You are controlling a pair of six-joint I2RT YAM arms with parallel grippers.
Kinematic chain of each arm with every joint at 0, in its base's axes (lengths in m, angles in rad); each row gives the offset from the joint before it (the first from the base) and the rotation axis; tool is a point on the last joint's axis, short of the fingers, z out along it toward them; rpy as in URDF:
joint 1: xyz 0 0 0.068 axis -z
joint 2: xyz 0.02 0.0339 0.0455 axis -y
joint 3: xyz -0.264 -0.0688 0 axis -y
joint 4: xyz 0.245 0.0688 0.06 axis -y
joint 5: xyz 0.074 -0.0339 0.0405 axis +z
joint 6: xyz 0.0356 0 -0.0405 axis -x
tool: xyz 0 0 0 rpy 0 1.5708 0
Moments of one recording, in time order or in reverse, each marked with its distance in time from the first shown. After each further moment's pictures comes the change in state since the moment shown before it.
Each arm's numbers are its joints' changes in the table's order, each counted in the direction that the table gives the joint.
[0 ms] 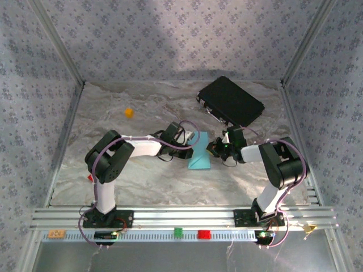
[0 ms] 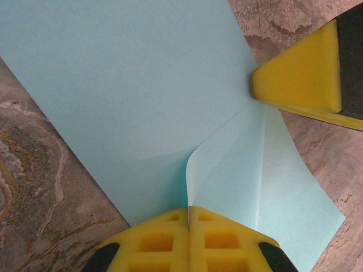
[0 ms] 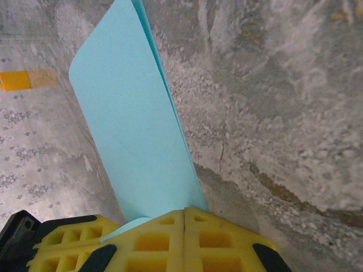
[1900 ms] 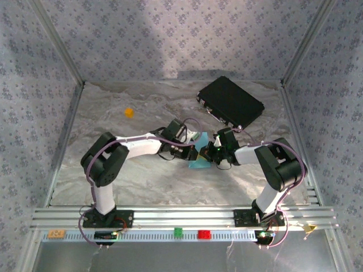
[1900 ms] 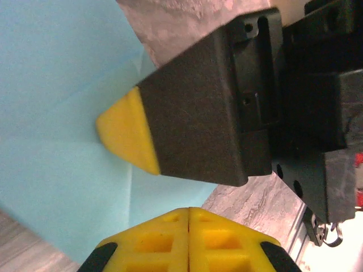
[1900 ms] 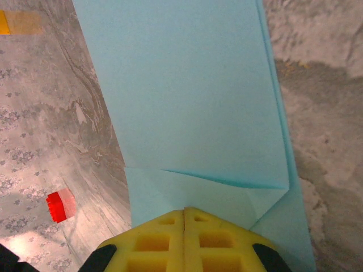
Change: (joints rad) left arm 0.023 0.043 0.070 -0.139 -0.231 0.057; right arm -0.129 0.005 0.014 -0.046 -0.008 -0.008
